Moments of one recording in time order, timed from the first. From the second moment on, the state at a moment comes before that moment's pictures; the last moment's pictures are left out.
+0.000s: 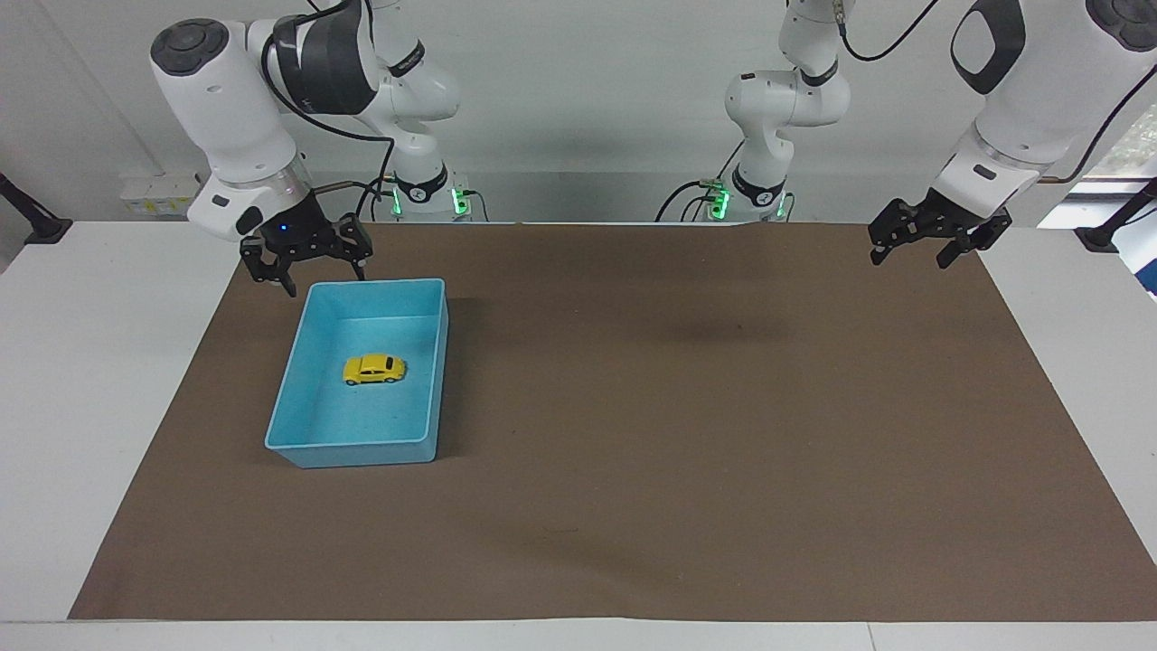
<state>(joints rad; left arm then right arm) -0.09 0.04 0.04 -1.54 -0.03 1.53 0.06 -0.02 -0.02 0.03 -1.75 0.02 1.77 -0.21</state>
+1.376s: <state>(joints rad) -0.09 0.04 0.04 -1.54 -0.03 1.53 0.06 -0.03 -0.02 0.03 -1.69 0.02 1.74 0.05</state>
